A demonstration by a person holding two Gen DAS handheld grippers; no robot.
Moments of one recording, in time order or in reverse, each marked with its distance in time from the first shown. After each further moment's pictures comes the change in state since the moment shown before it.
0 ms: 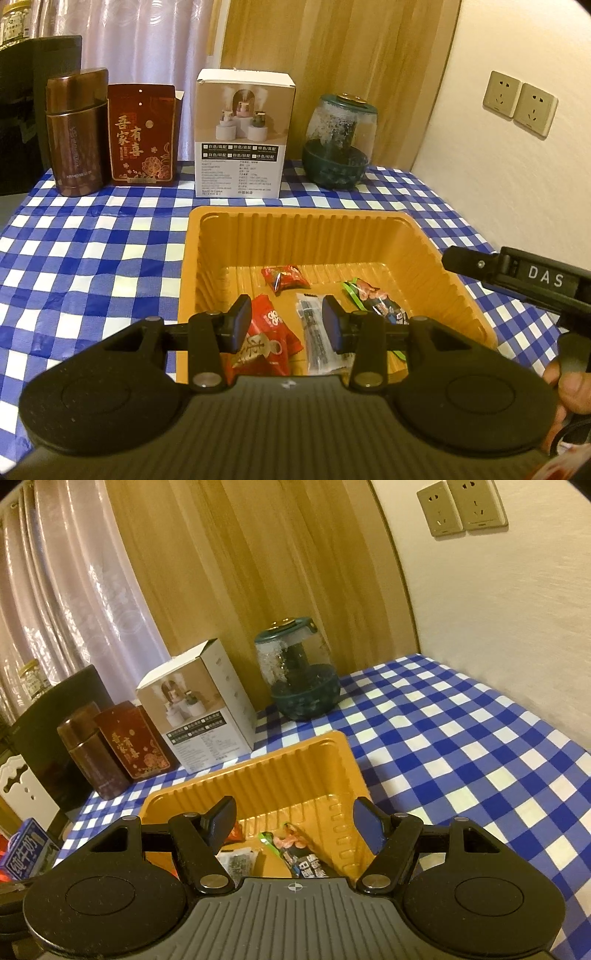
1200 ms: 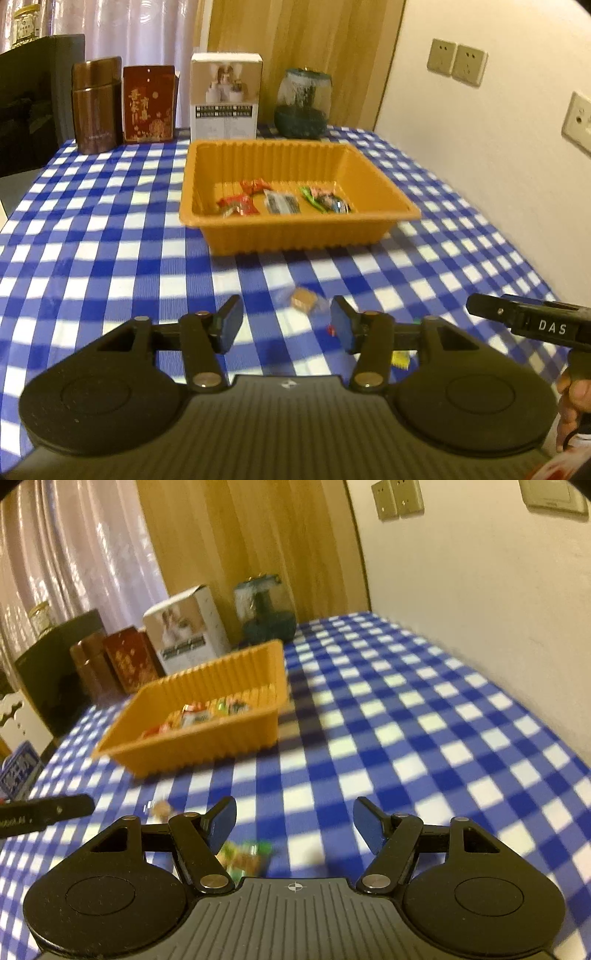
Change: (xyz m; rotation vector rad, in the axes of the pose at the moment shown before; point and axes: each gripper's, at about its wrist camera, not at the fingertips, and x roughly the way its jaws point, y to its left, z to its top) left arm -0.113 -0.032 -0.108 0.060 0.043 -0.023; right arm -0.143 -0.047 -0.113 -0.081 0.116 -0.056
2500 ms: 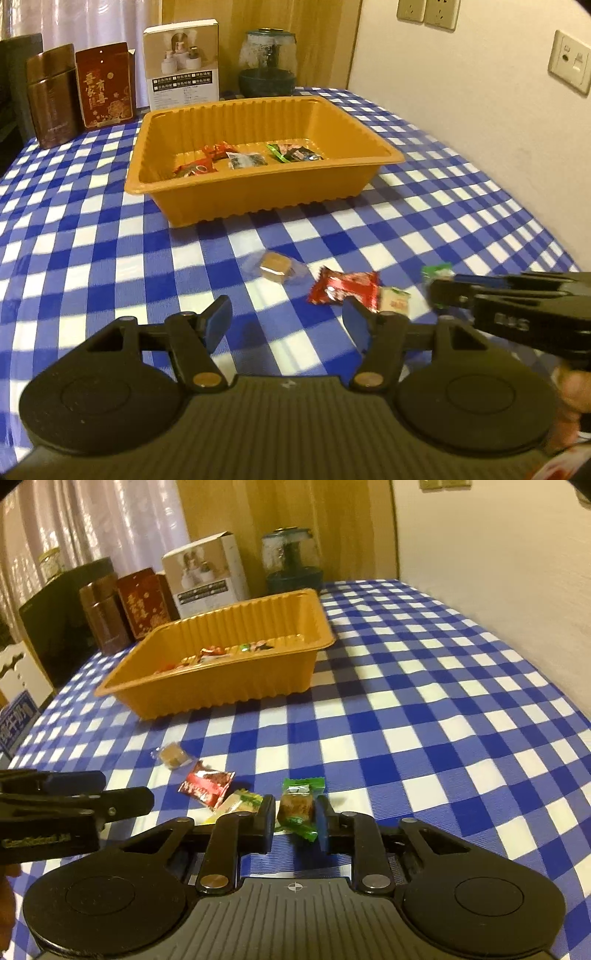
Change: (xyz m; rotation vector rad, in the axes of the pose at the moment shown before) left arm 0.044 -0.019 -0.014 0.115 0.084 -0.036; right arm 0.037 0.029 -0.014 -0.061 0.100 -0.015
